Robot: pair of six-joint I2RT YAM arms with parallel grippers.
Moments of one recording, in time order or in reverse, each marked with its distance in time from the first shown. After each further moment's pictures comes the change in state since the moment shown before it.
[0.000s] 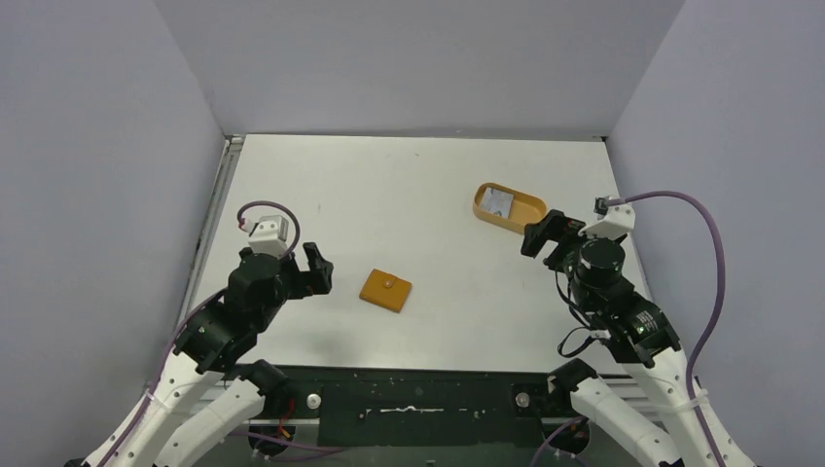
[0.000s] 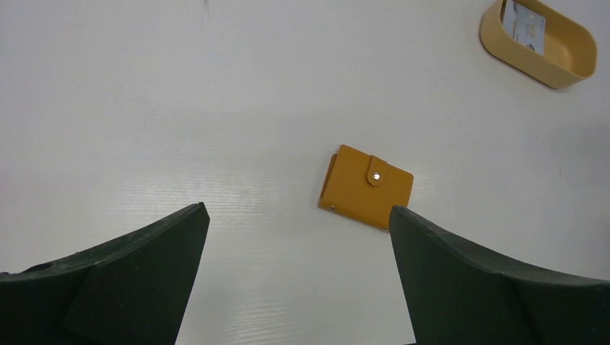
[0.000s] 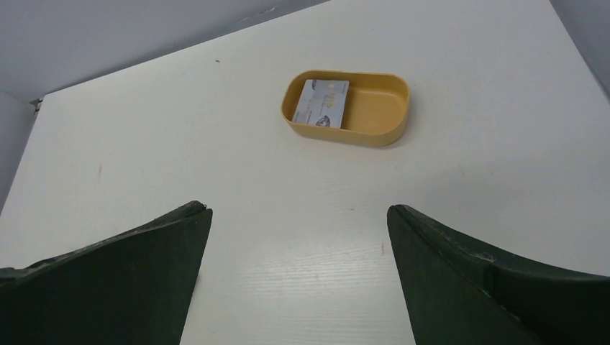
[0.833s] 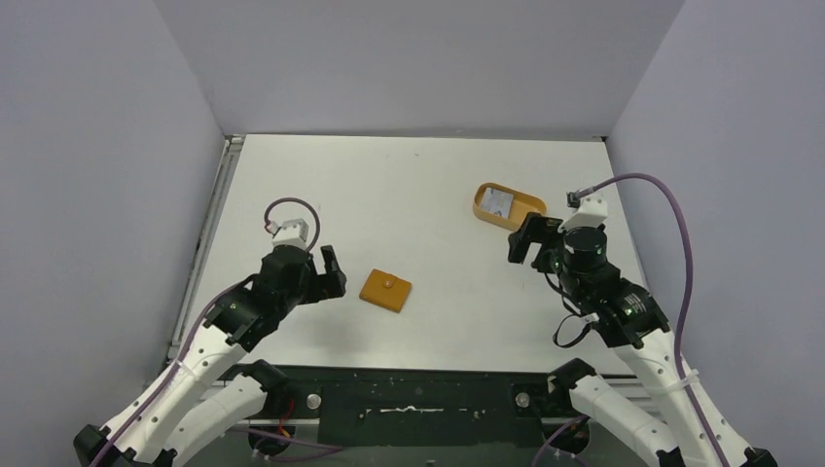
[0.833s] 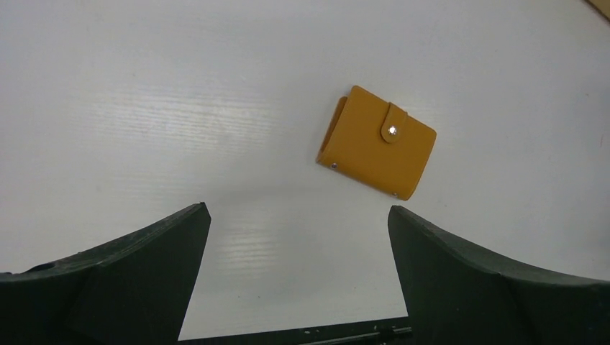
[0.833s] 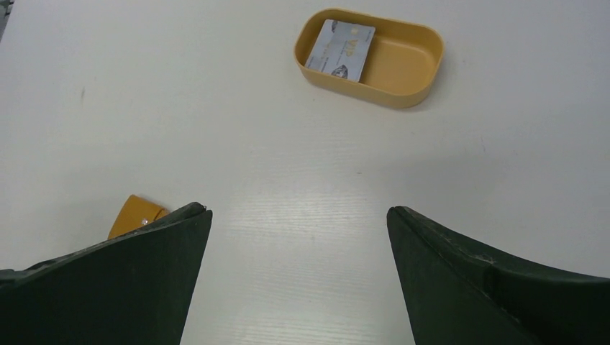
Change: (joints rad) left arm 0.006 0.142 -0.051 -0.006 0.051 -0.101; right arm 0.000 0.093 0.045 -0.071 -0.120 -0.068
